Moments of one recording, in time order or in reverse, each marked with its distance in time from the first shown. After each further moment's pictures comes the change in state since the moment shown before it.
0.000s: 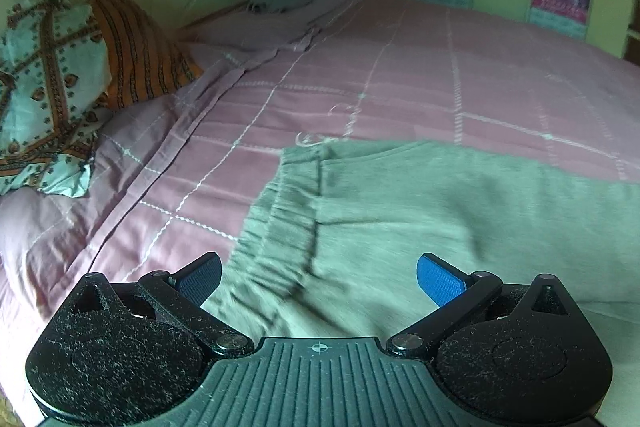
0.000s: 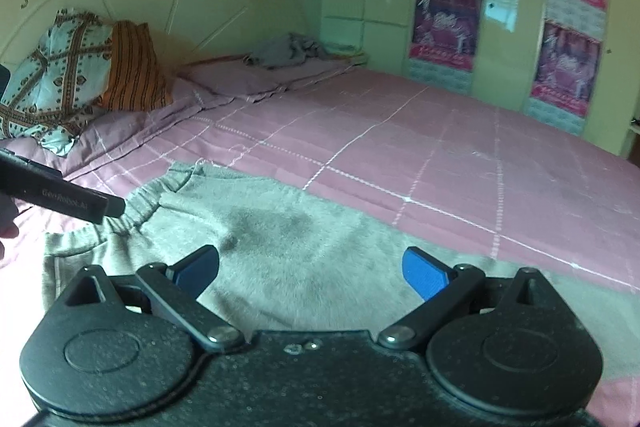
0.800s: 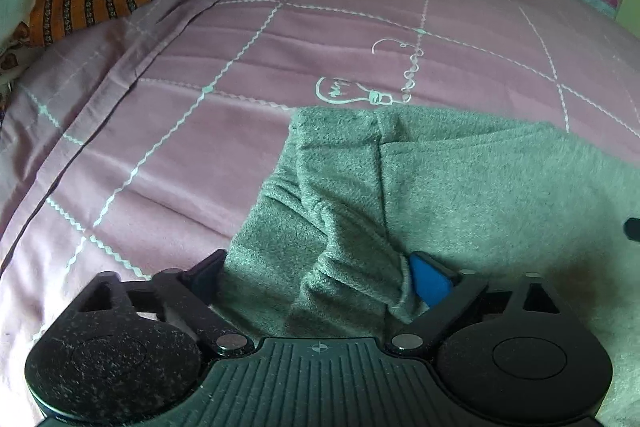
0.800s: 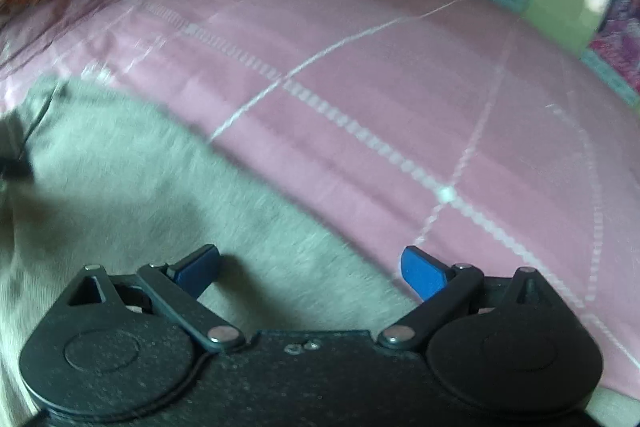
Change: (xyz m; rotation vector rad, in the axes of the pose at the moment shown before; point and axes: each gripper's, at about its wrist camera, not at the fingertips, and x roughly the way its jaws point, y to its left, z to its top) left arm 0.175 0.025 0.021 -0.040 0.163 -0.057; right arm 0.234 -0.056 0.023 -0.139 0.360 0.043
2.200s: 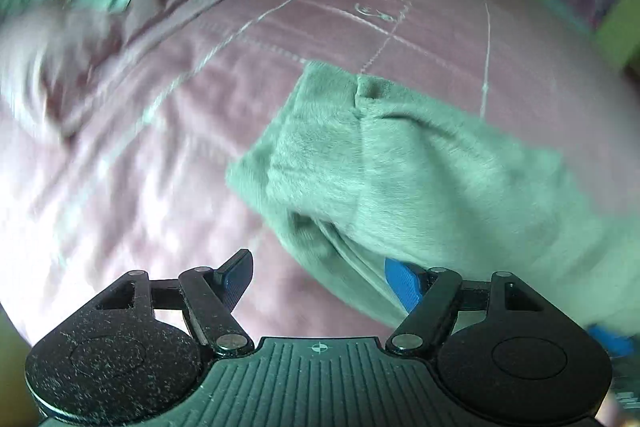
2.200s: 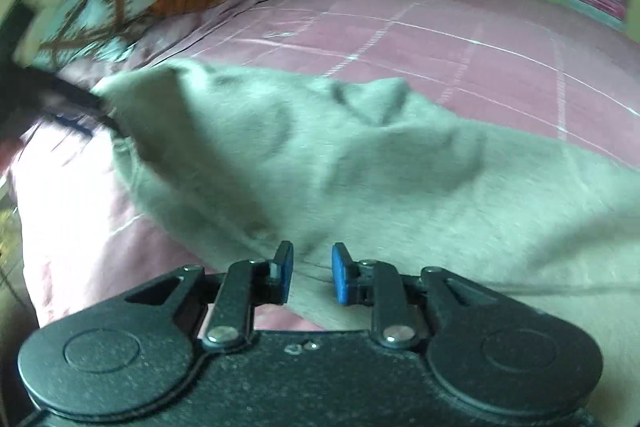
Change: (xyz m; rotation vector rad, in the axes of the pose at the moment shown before) left arm -0.188 0.102 -0.167 -0.223 0.132 -0.193; right arm -0.211 0.133 -0.215 0.223 -0.111 0.136
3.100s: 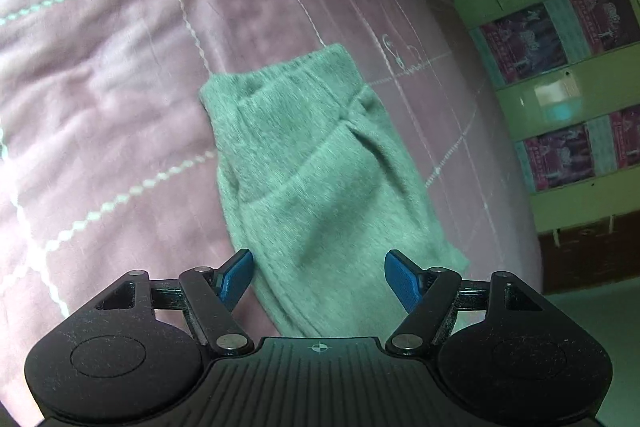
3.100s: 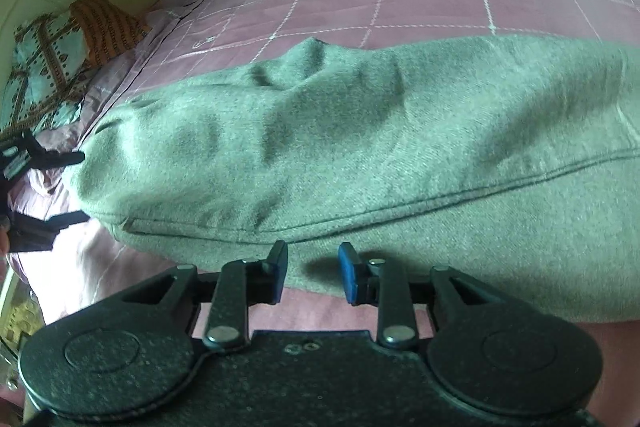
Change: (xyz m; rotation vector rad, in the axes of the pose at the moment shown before) left arm 0.037 0.019 -0.051 -0.523 -0.055 -0.322; right arm -0.007 -0.034 -0.030 0.341 0.047 0.001
